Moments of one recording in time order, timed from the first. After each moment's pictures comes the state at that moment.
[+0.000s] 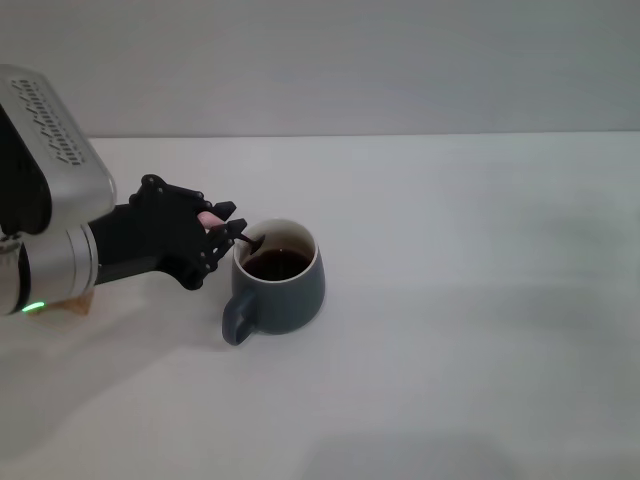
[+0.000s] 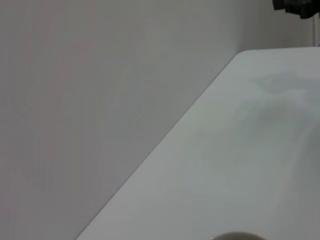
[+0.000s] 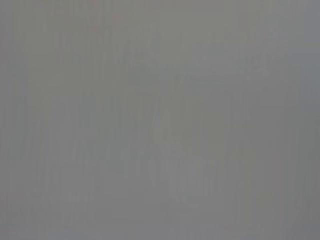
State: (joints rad) left arm -0.38 -1.33 -0.66 -1.66 2.89 -0.09 -0.37; right arm 0.21 2.08 1.58 0.83 -2.74 -0.51 -0.19
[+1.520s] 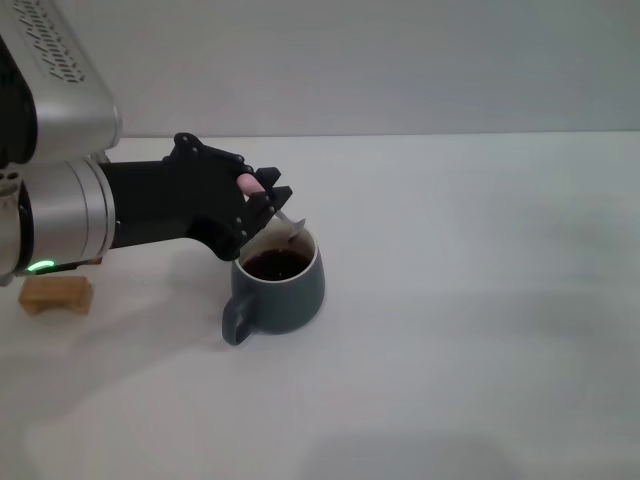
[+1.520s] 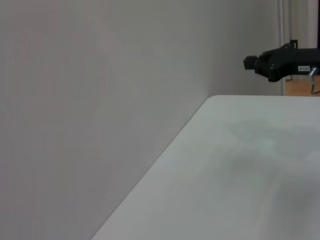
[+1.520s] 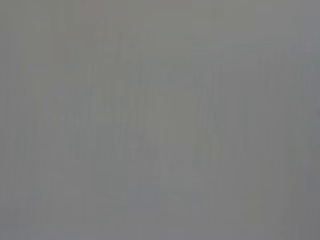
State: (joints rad) left arm -0.11 -2.10 -1.67 -1.82 2.11 -1.15 1.13; right arm 0.20 2.08 1.57 0.82 -2.74 -0.54 -0.18
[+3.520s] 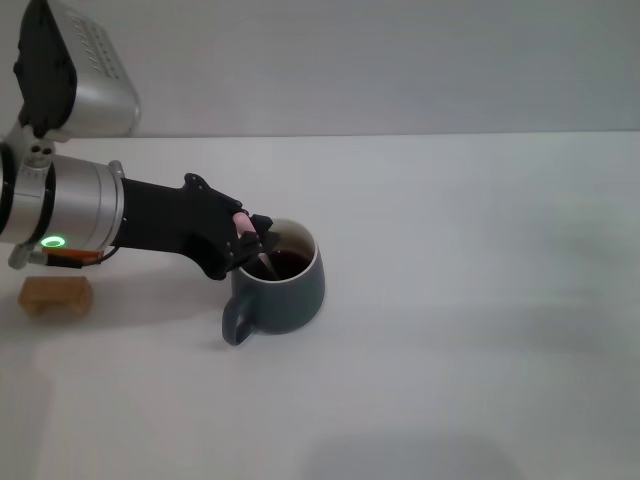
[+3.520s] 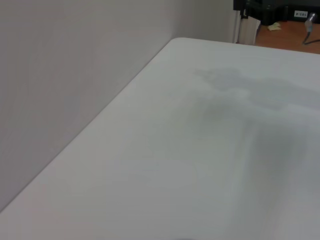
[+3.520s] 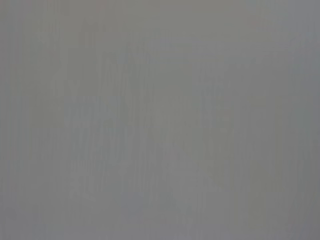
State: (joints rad) left arm -0.43 -2.05 -1.89 -1.34 2.12 -1.35 1.22; right arm 0.14 2.09 1.53 0.86 -2.73 -0.54 -0.17
